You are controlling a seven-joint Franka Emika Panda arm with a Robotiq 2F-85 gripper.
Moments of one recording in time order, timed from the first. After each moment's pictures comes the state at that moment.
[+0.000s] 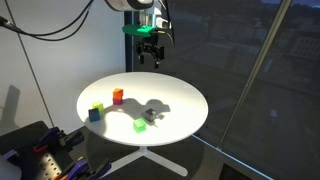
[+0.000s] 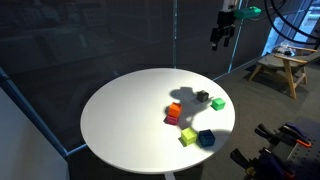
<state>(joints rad) -0.07 0.11 -0.07 -1.94 -0.02 2.05 -0.10</state>
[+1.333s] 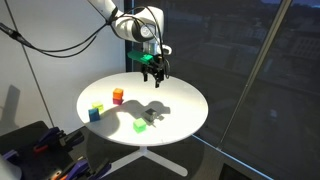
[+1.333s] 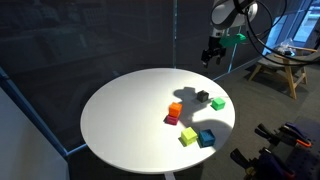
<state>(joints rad) -0.07 0.31 -0.07 -1.96 0.00 2.27 0.03</state>
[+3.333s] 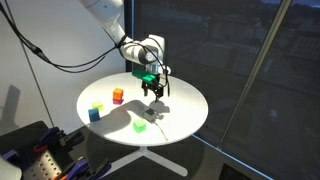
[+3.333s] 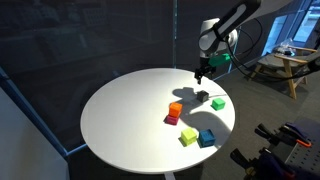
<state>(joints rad) -0.06 0.58 -0.06 -1.82 -0.01 2.33 0.01</state>
